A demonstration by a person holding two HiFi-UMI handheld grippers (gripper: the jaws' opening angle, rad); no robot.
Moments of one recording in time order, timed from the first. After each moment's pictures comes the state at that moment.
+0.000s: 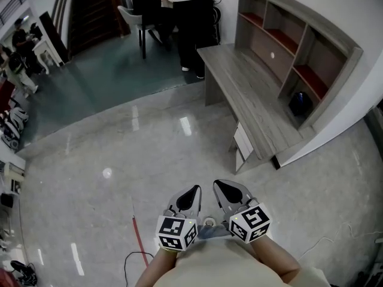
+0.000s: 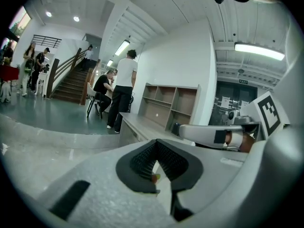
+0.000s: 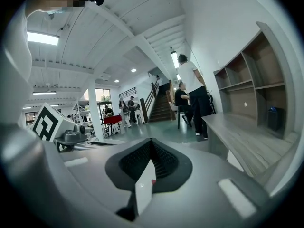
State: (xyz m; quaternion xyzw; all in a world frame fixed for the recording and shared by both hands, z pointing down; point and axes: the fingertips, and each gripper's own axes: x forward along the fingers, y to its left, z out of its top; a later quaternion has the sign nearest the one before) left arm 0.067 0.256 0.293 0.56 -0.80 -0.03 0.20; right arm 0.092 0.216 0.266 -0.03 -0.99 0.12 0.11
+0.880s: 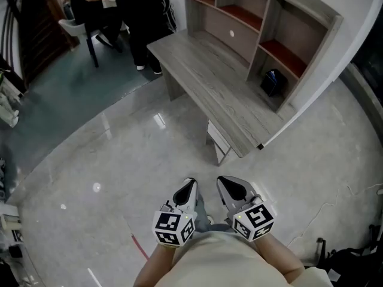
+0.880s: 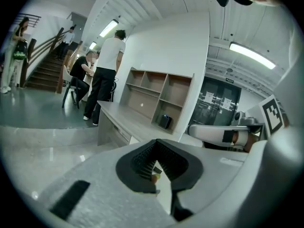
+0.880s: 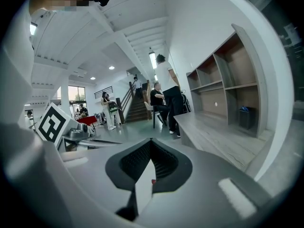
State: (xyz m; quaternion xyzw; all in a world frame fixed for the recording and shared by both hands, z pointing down) left arm 0.033 0.140 0.330 0.65 -0.72 -0.01 0.25; right arm 0.087 0.102 0.297 0.12 -0.98 0.14 0.12
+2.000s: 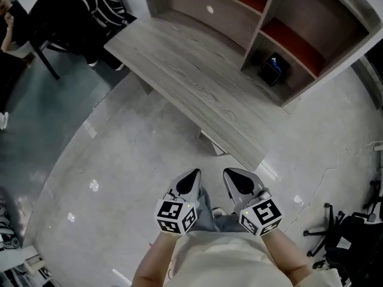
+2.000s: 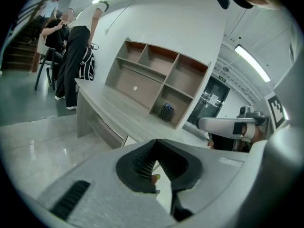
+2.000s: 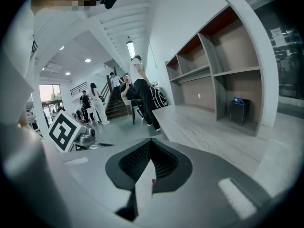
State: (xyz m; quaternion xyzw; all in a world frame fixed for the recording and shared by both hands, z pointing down) left arm -0.075 -0.014 0.399 0.73 -0.60 0.01 0.33; right arm -0.011 -0.036 0.339 0.23 -0.94 0.18 0.17
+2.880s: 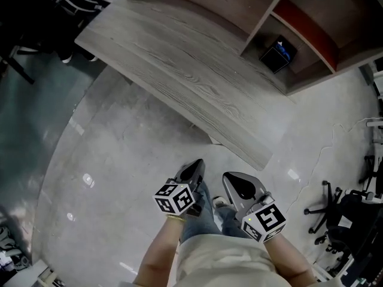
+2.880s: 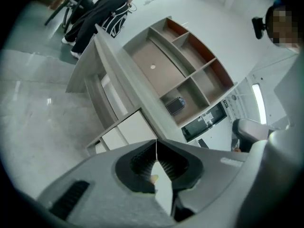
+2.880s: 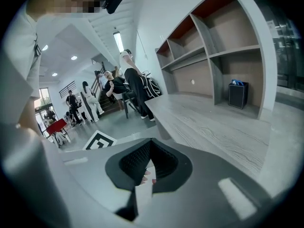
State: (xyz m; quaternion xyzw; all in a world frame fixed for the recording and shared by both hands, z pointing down) left arm -0.093 -0.068 0.522 0.69 -0.50 -0.11 0.51; right arm -0.049 -0.054 0.389 0.27 -0.91 0.23 0.21
